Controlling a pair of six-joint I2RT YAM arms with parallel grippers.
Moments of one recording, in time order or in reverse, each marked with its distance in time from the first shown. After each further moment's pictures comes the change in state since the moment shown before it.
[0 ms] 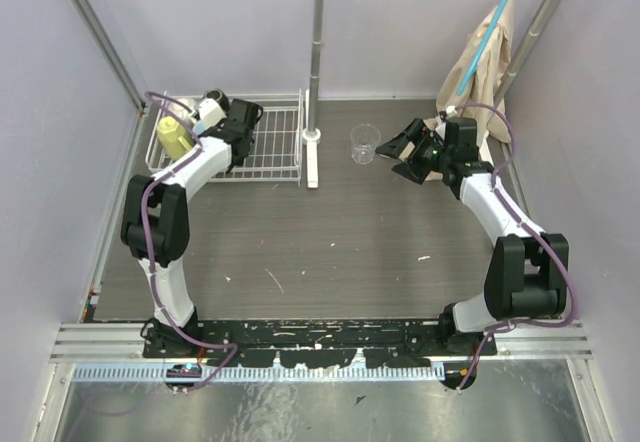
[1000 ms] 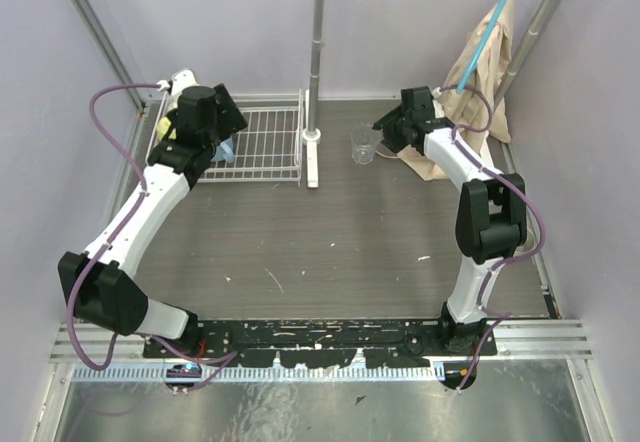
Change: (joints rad) left arm -0.003 -0.493 -0.148 0.143 0.280 0.332; right arm 0.158 0.418 0.471 -0.217 0.563 0.261
